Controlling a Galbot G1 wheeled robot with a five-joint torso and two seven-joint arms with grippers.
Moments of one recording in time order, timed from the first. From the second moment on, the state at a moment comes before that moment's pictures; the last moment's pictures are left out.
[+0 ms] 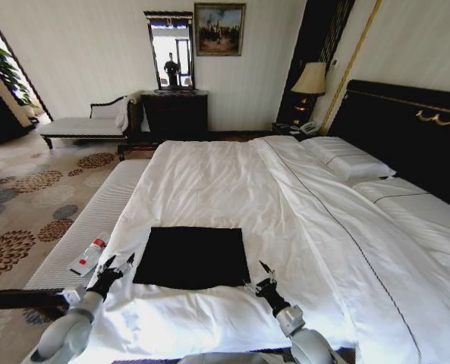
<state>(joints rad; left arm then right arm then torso) 1.56 -0.85 -0.61 -1.84 -0.97 0.05 -0.11 -1.52 1.00 0.19 1.86 0.30 0.23 0.12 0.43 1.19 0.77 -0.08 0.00</state>
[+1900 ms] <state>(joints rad) 0.80 -0.99 -0.09 -1.17 -1.04 0.11 0.03 -1.63 0.99 0.32 1.96 0.36 0.15 0.13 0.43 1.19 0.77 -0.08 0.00</state>
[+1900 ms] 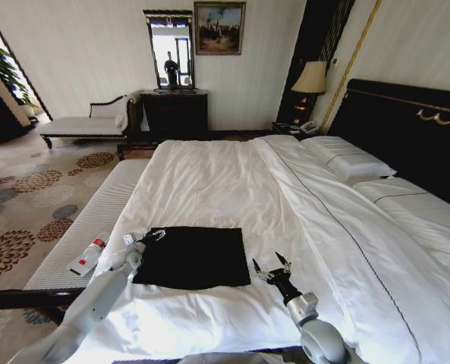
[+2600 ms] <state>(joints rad) 0.81 -0.95 -0.08 -1.17 -1.01 0.08 0.02 -1.58 0.99 0.28 1.94 0.37 0.14 0.14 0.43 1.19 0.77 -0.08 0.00</state>
